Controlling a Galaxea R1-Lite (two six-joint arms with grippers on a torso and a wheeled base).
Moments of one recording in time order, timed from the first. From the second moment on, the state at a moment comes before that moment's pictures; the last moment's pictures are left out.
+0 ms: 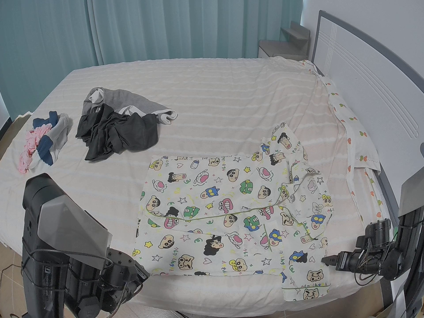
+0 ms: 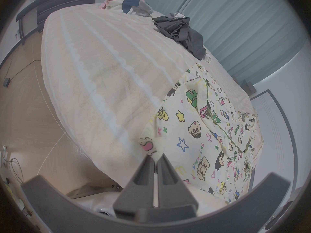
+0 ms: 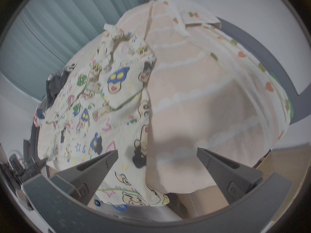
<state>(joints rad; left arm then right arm) -0.53 2.36 -0.02 -1.55 0.34 -1.16 0.04 2.19 -0.02 -1.27 0.08 0.36</state>
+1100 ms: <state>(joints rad) -0.53 2.37 -0.02 -1.55 0.31 -1.16 0.12 2.34 -0.02 -1.36 0.36 0.17</state>
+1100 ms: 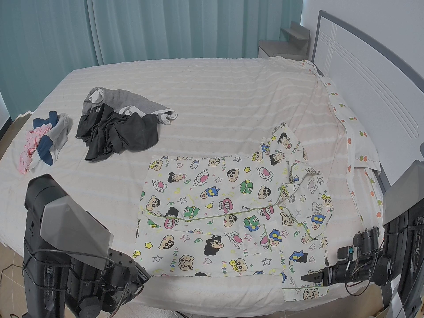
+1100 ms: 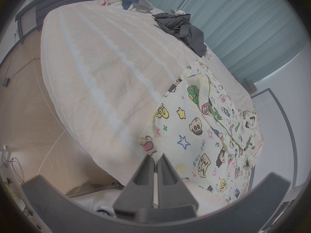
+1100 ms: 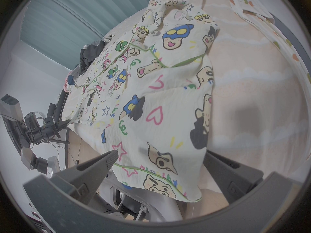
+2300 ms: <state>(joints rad) -0.62 2.37 -0.02 -1.52 0.37 -1.20 0.13 2.15 -0.02 -0.98 0.41 0.16</state>
